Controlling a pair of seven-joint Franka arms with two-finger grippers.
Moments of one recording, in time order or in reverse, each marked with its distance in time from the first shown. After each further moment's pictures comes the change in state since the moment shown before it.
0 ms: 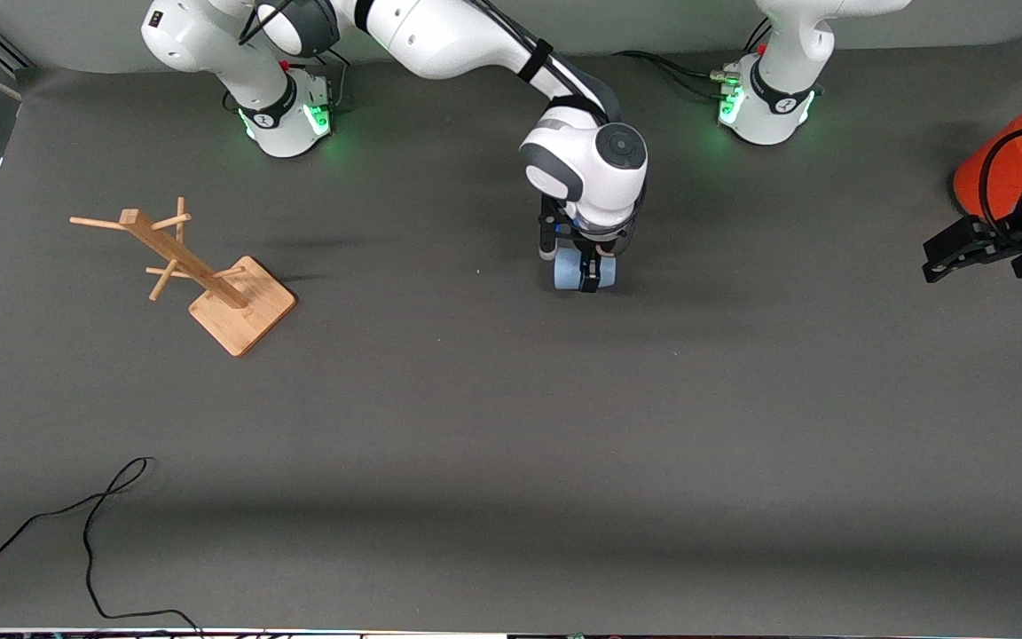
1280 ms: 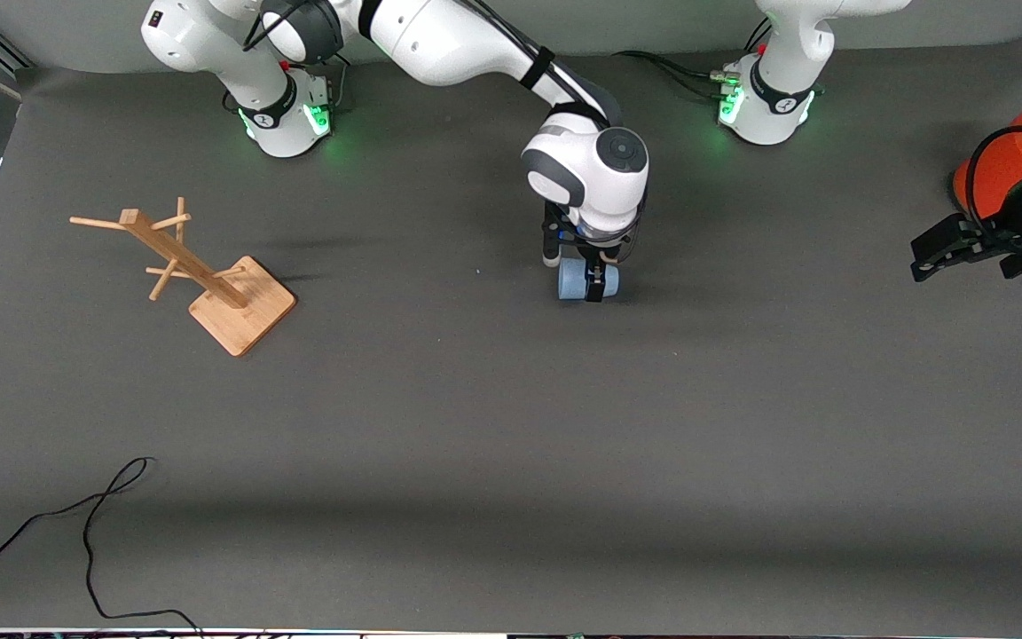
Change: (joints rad) left arm -0.001 0.000 -0.019 0.000 0.000 0.000 0.000; right arm -0.012 -0.011 -0.012 0.054 0.008 -0.041 -0.001
